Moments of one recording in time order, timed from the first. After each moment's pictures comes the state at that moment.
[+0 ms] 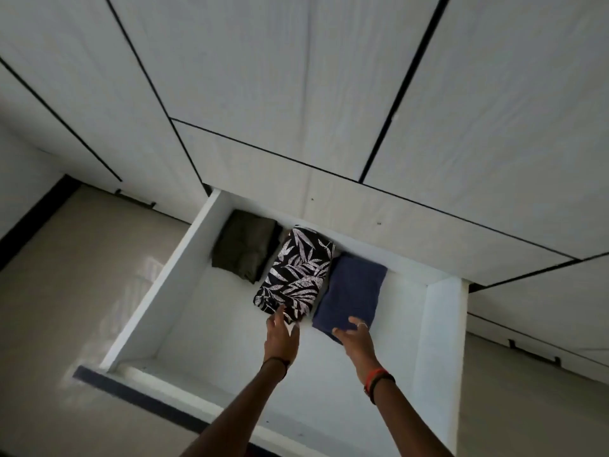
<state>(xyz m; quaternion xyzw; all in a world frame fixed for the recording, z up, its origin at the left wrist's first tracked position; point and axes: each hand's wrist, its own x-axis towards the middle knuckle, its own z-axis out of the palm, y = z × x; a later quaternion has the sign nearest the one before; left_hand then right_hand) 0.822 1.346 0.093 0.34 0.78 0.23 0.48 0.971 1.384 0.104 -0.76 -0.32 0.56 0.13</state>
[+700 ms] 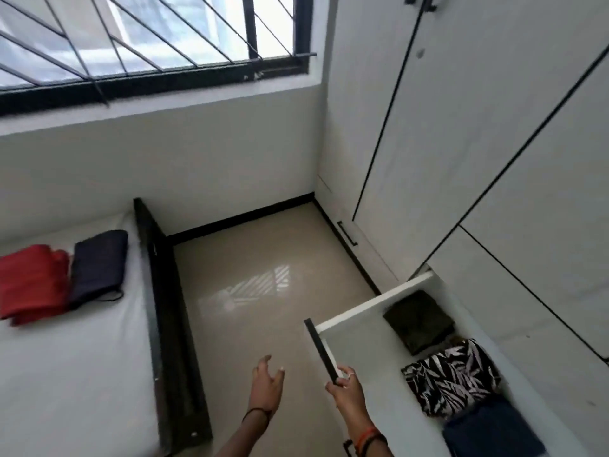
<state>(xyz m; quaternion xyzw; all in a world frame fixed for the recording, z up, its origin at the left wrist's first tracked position) 0.581 1.038 0.218 -0.01 0.85 0.40 0.33 0.681 1.173 0.236 -0.54 -0.59 0.60 -0.06</state>
